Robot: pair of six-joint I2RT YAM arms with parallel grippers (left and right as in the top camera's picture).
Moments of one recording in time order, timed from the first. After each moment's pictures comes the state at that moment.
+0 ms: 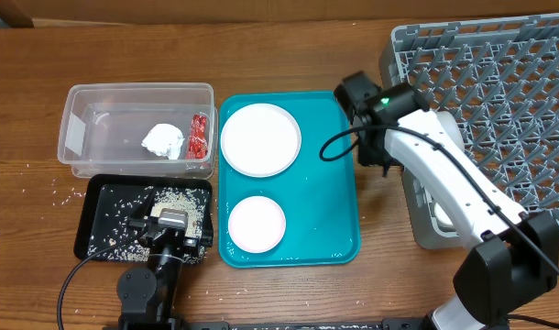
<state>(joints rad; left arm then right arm) -0.01 0.01 0.01 -0.07 0.12 0.14 0.45 1.78 1.56 -1.33 0.39 0.55</state>
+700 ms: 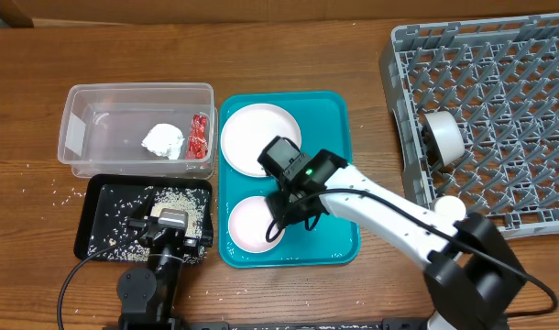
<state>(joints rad) -0.01 0.02 0.01 -0.07 0.12 0.14 0.81 1.81 1.29 -0.88 -0.14 0.42</state>
